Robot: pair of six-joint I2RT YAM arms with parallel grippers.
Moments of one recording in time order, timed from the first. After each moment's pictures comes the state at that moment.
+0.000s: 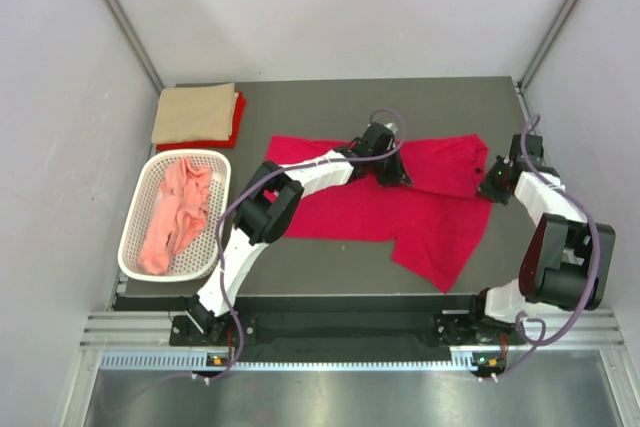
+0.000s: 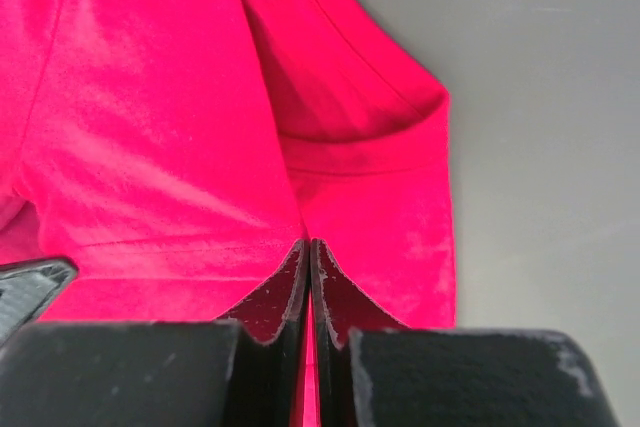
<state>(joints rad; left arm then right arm) -0.78 2.38 1.84 -0.13 0.32 -0.90 -0.23 1.47 0.89 -0.44 -0.10 0.44</state>
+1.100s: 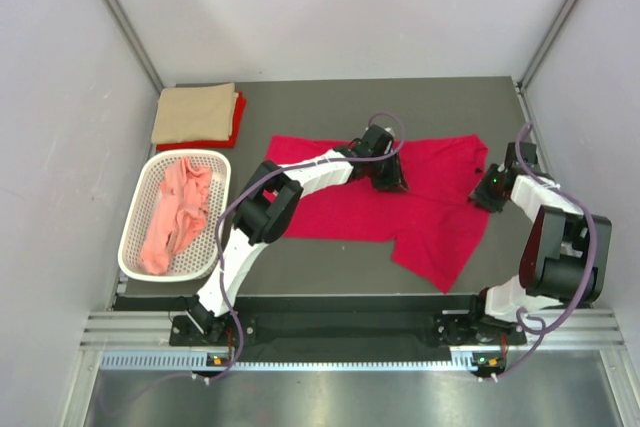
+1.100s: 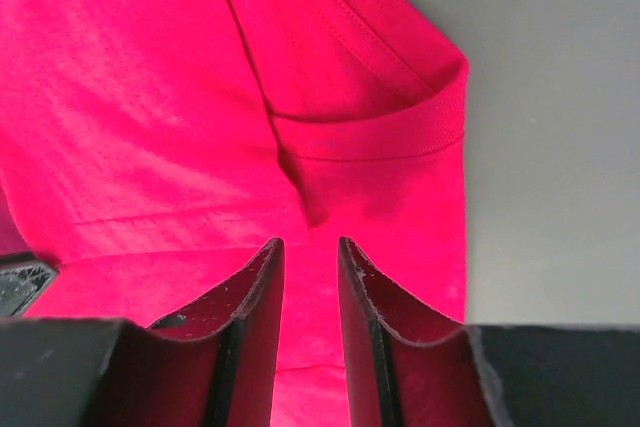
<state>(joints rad) -0.78 2.38 1.84 -0.24 0.30 -0.85 -0.23 1.50 0.83 -0.40 -0.14 0.44</state>
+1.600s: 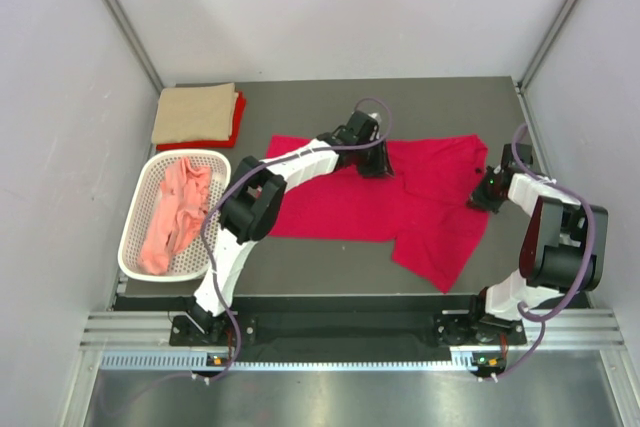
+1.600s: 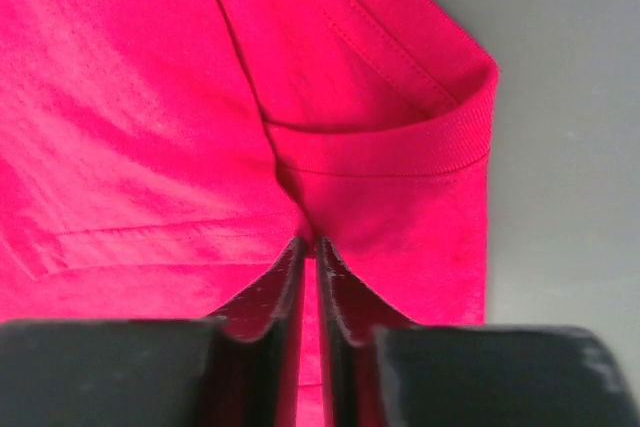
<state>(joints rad) -0.71 2.29 1.81 -0.30 0.27 -0.75 -0.22 1.56 0.83 -0.37 -0.16 0.45</state>
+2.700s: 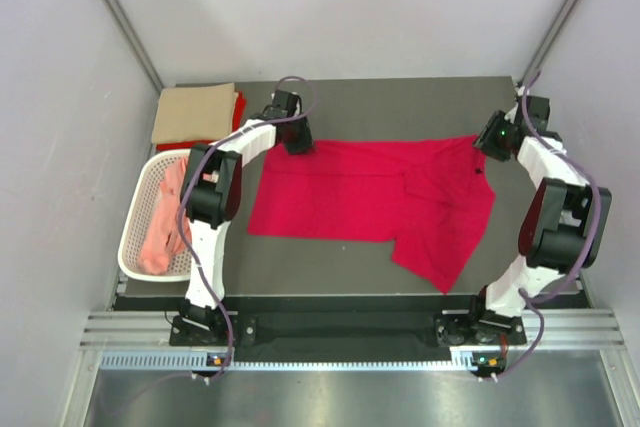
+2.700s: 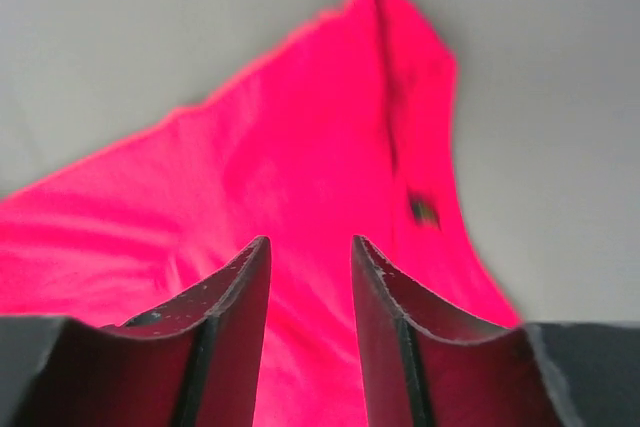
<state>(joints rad) -0.33 2.23 1.70 -0.37 0.15 -0.55 -0.22 1.65 1.17 -0.37 -0.20 0.35</state>
